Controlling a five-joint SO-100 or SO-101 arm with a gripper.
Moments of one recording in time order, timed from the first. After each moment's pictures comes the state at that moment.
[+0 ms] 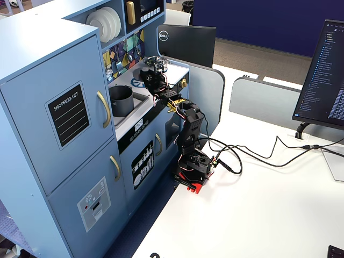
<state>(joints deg) 27.4 110.1 108.8 -15.6 -89.6</state>
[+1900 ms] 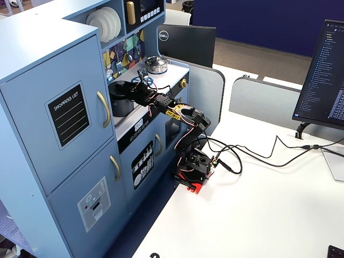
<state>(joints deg) 3.2 123.0 113.4 -2.6 -89.3</state>
